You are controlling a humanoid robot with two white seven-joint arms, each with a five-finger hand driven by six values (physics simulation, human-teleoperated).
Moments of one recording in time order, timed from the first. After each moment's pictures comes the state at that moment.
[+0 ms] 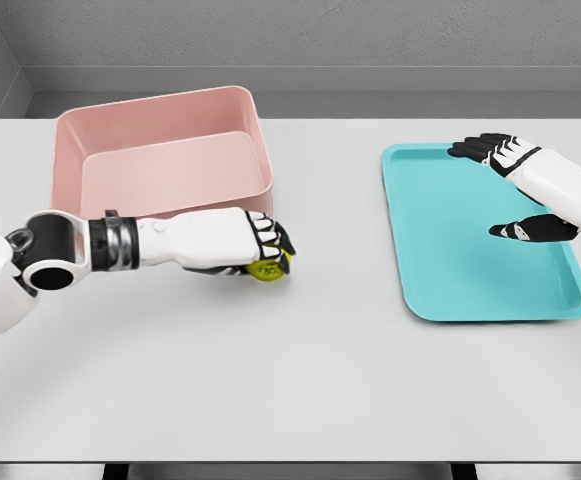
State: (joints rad) left arm -0.69 0.67 -0.87 -1.56 -0.52 -0.61 -0.35; right arm -0.16 -0.59 -0.12 -1.67 0.25 -0.61 0.61
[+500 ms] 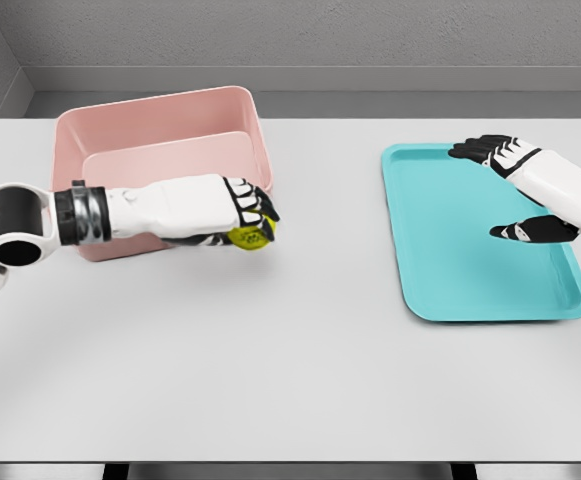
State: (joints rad) left arm -0.74 0.73 -0.84 -1.57 -0.44 -0.61 -0.35; right arm -0.15 -0.59 -0.13 -1.67 0.25 -0.61 0.61
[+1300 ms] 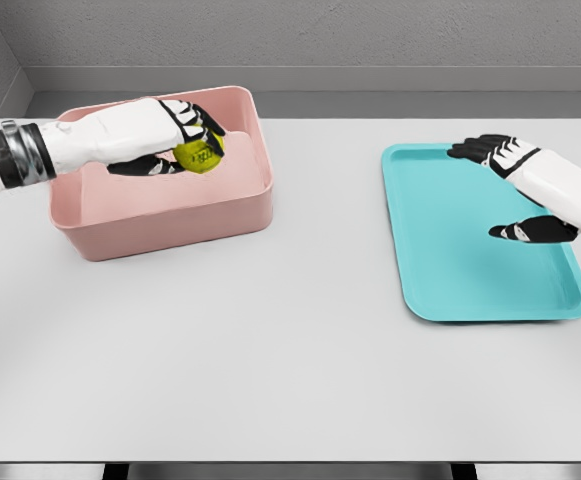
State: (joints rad) left arm -0.81 0.74 -0.73 -1.37 -0.36 -0.61 -0.35; right arm -0.15 -0.59 -0.12 -1.68 0.25 -0.61 0.61
